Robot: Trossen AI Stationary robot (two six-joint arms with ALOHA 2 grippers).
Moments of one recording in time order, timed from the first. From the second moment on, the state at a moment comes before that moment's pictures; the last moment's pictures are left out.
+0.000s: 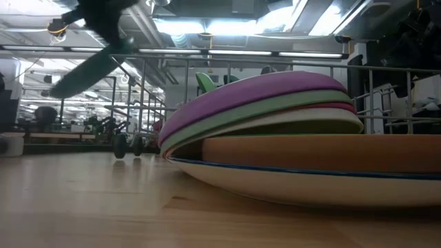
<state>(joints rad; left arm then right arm) 0.09 1.02 1.15 -1.19 -0.75 -0.84 0.30 0.00 0.19 -0.42 0.54 0.46</state>
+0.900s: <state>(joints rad) 0.54 0.93 0.91 0.13 -0.14 -0.33 0.30 0.00 0.19 -0.42 0.58 0.44</state>
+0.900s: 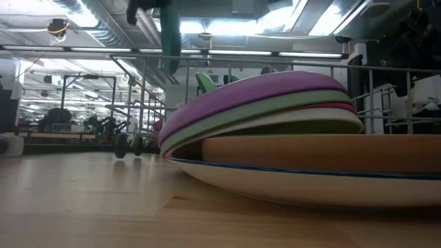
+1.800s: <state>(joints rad) 0.77 1.19 0.49 1.00 0.24 -0.55 0.30 0.00 0.19 -0.42 0.58 0.44</state>
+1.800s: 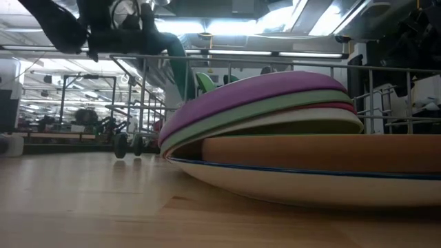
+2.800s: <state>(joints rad) 0.80 1.38 0.49 1.04 0.25 -0.62 0.30 0.00 0.19 -0.42 0.58 0.44</state>
